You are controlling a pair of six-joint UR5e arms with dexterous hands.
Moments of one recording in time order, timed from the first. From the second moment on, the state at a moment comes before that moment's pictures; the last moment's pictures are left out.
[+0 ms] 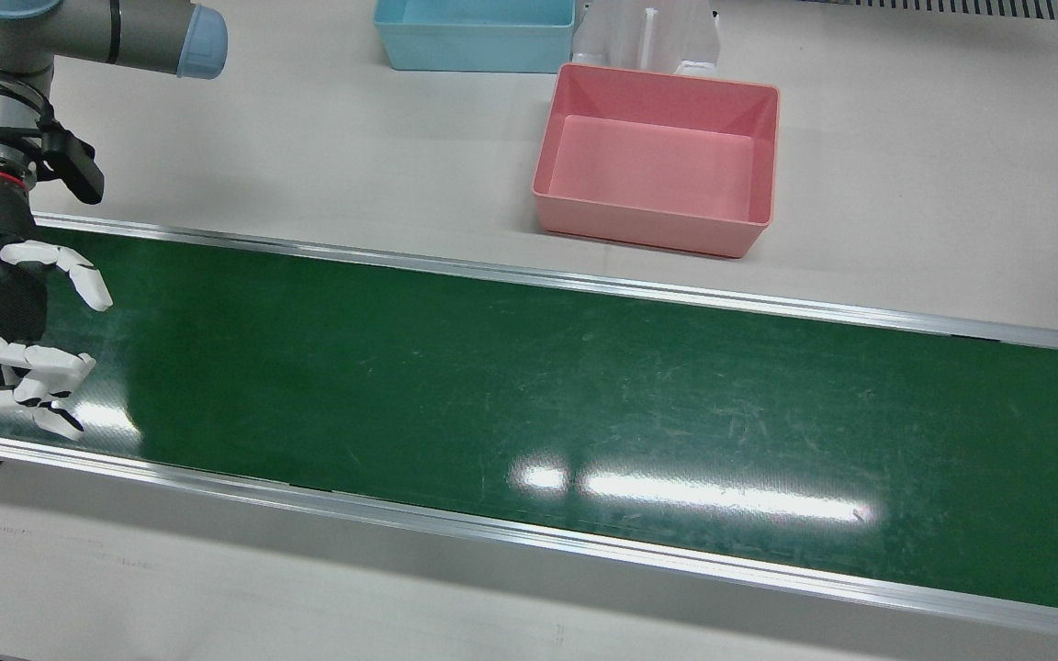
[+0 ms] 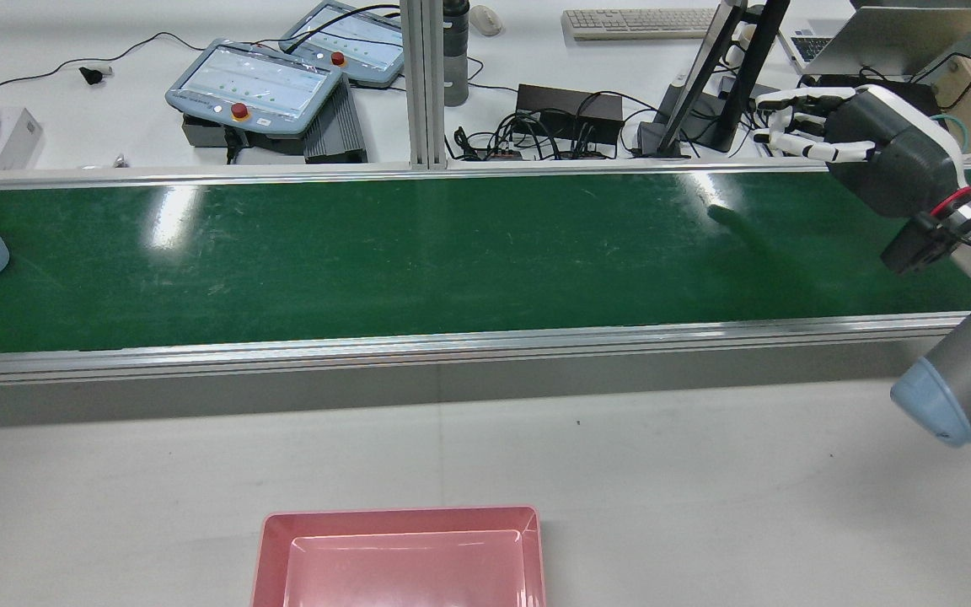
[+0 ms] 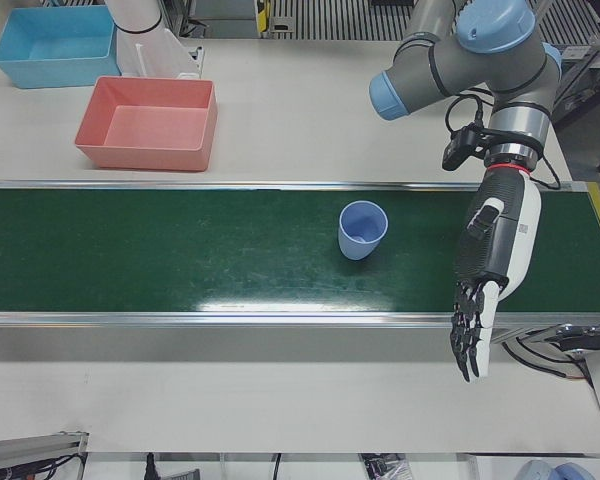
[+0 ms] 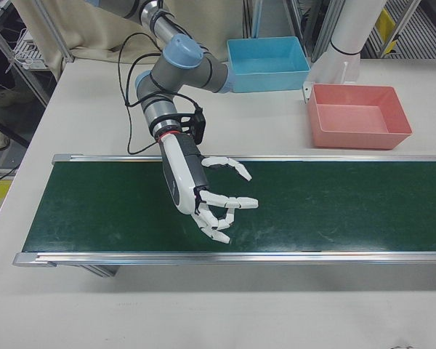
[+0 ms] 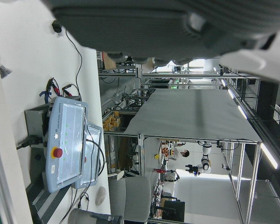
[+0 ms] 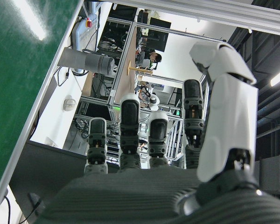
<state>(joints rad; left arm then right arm) -1.45 -1.85 -1.63 0.28 1.81 -0.01 1.11 -1.42 1.82 -3.30 -1.40 -0.27</state>
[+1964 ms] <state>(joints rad) -1.45 -1.85 -1.63 0.28 1.81 -0.01 1.09 -1.42 1.82 -3.29 -1.40 -0.27</state>
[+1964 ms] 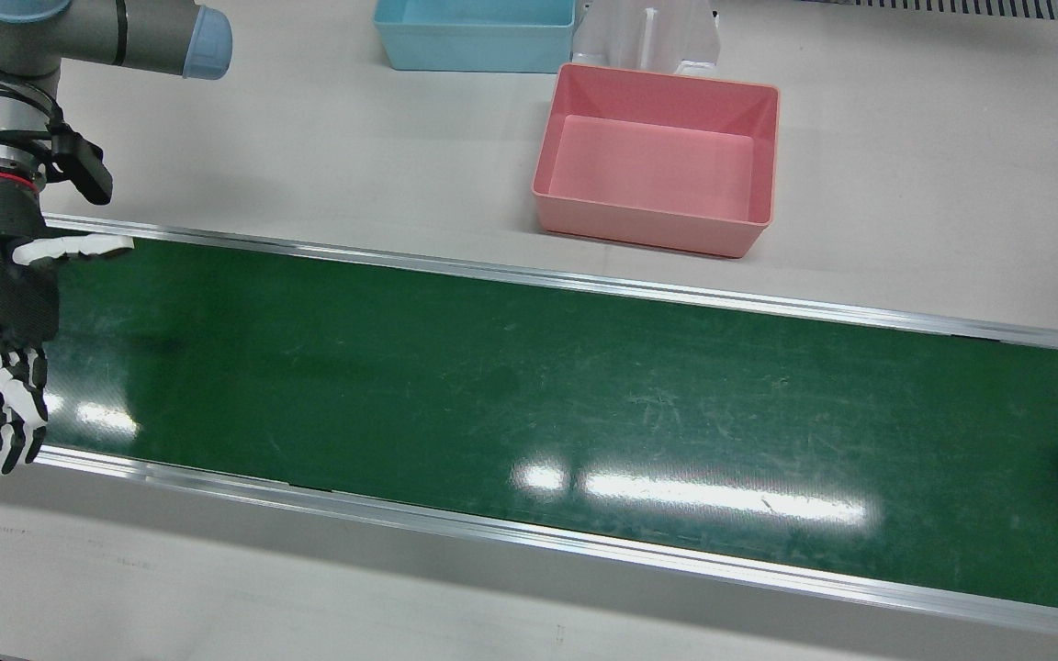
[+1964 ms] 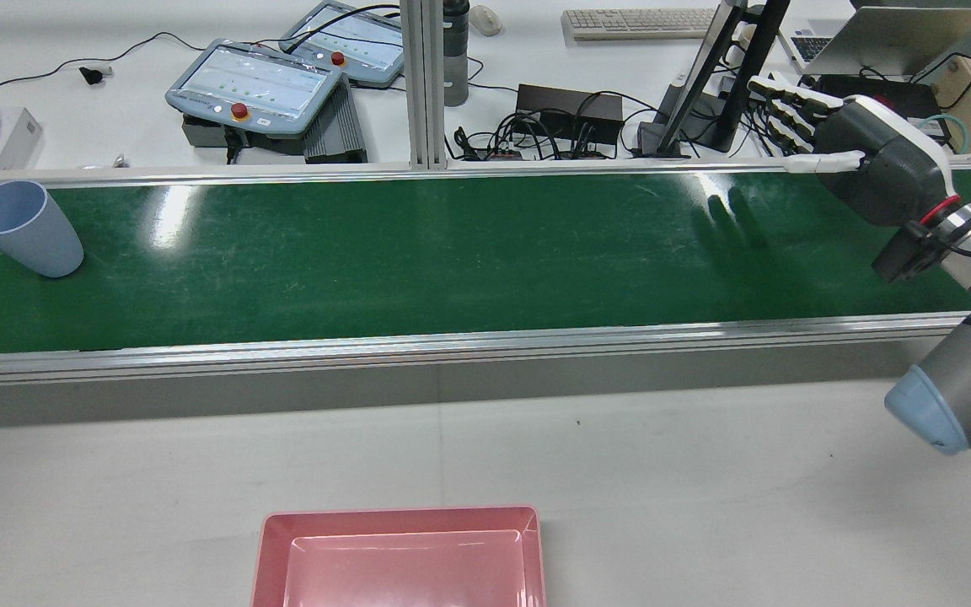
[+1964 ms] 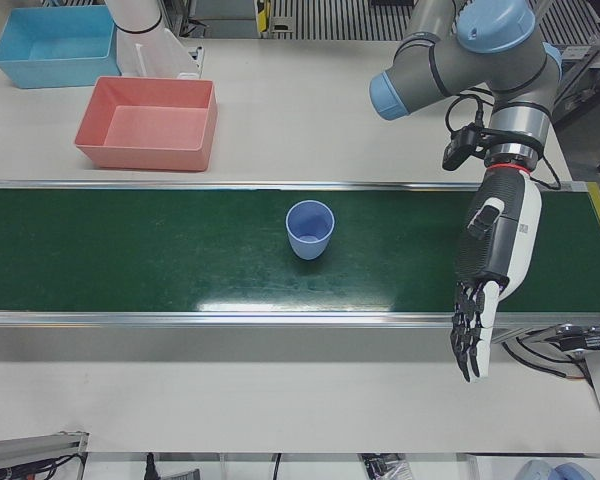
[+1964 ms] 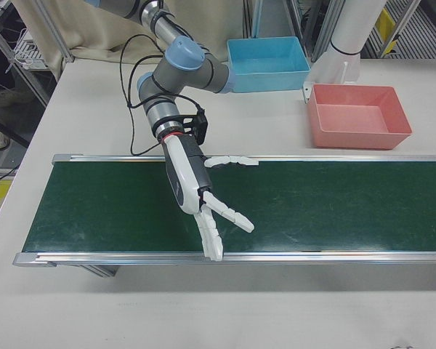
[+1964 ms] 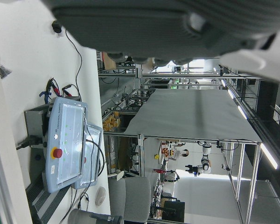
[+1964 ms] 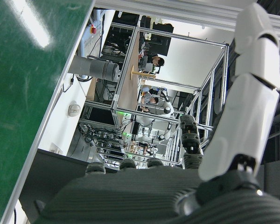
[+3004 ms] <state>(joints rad) -1.45 -1.85 -1.63 0.28 1.81 -0.01 1.08 -1.42 1.84 -3.30 -1.41 -0.30</state>
